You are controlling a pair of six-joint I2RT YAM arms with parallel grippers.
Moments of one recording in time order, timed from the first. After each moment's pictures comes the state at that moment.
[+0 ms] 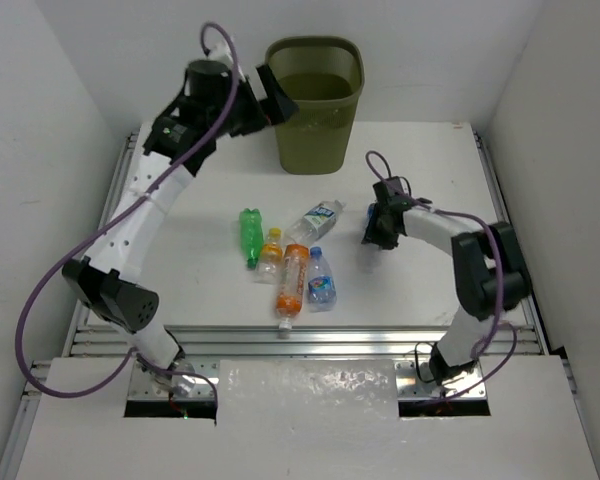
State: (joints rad) left arm -0.36 1.65 2.01 -0.60 0.08 -0.60; right arm 0.30 1.79 1.05 -0.39 0.09 0.62
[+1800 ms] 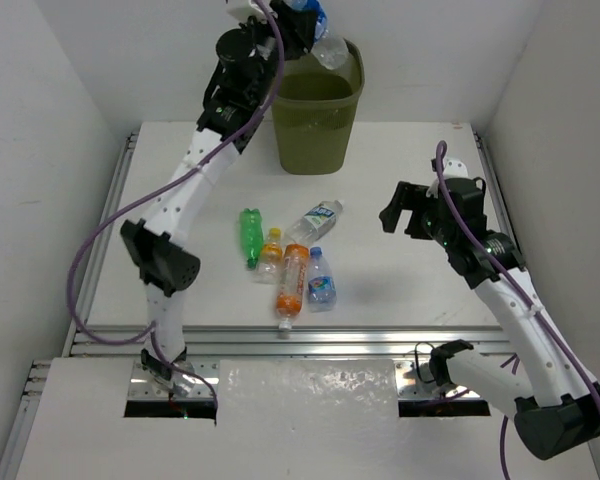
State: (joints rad) left arm -0.47 1.98 2.33 -0.01 -0.12 -0.45; right arm 0.31 0.97 1.00 -0.57 0.07 0.37
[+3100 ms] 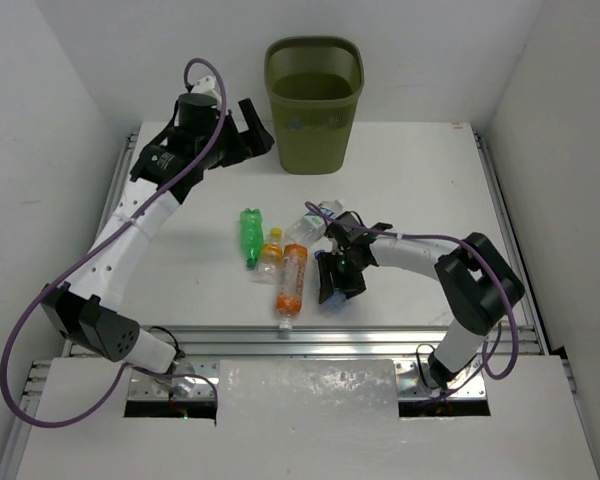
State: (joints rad) left arm -0.36 1.46 1.66 -0.62 -0.07 -0.57; right arm 0.64 1.71 0.93 -0.52 -0.27 0.50
